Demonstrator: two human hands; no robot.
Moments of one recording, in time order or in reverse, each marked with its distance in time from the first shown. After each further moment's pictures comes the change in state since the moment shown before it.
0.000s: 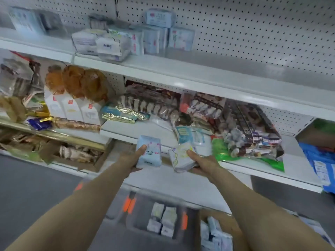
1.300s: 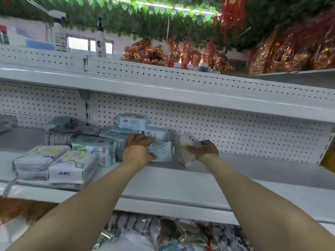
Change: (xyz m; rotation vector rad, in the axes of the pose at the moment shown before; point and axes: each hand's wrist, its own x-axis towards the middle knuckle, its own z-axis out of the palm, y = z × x) left_hand 0.071 0.407 0.104 1.101 0.400 1.129; right_hand 0.102 -0.404 -0.016 -0.480 0.524 -0.478
